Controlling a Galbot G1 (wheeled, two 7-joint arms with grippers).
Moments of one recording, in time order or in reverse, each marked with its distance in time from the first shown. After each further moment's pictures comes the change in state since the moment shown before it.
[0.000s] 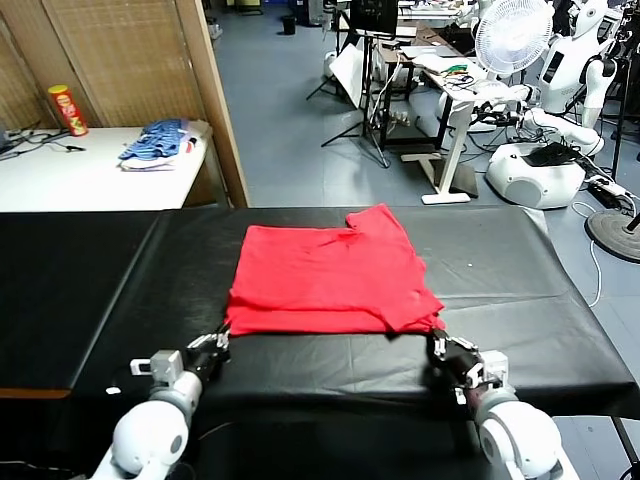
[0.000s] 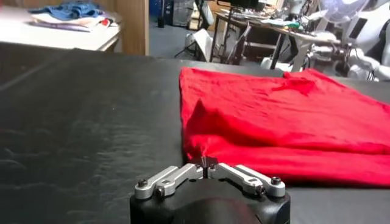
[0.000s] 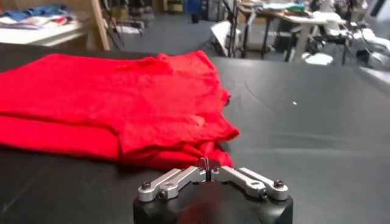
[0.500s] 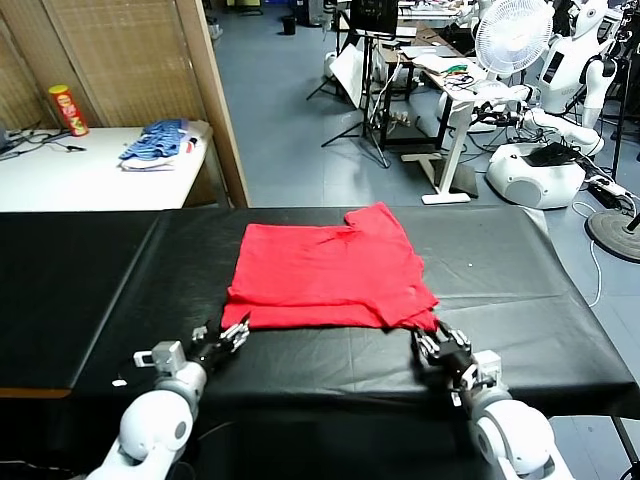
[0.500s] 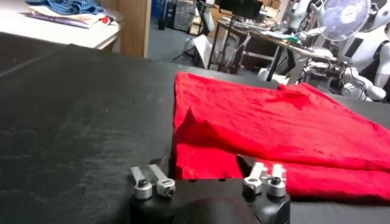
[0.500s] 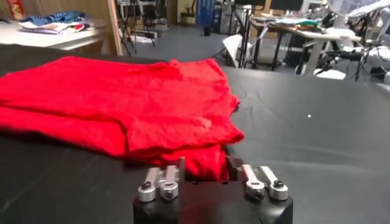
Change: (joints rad) left arm -0.130 -0.095 0.026 0.097 -0.085 0.000 0.019; right arm 0.174 0.029 -0.051 -0.202 -0.009 0.174 -0.064
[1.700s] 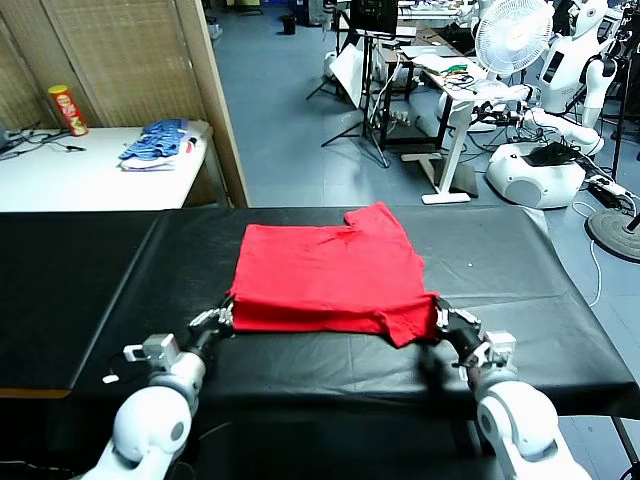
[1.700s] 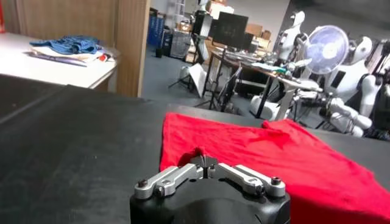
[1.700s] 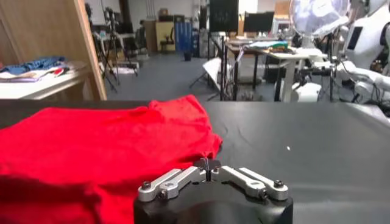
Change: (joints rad) left arm -0.075 -0.002 0.015 -0.033 0.041 -0.033 -0.042; right arm 0.232 0.013 -0.039 -0.196 0.015 0.103 -0.048
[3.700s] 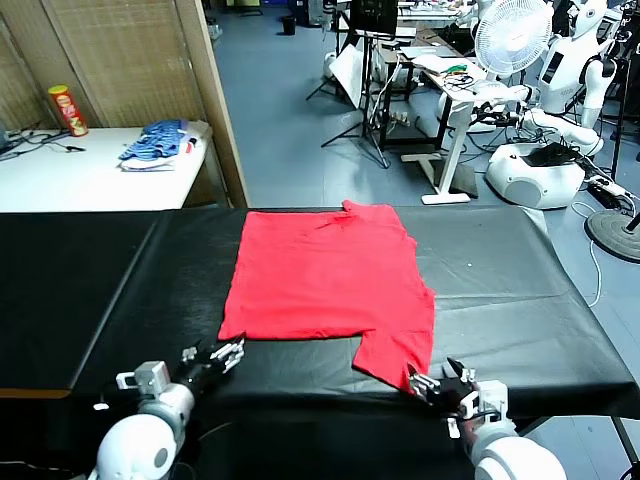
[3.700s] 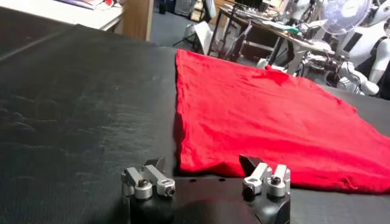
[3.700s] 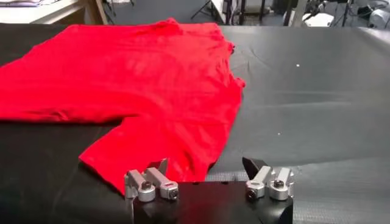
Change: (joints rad) left arm 0.177 0.019 -0.079 -0.070 -0.123 0.090 0.020; right arm -0.405 0.087 0.036 0.408 -0.012 -0.328 0.167
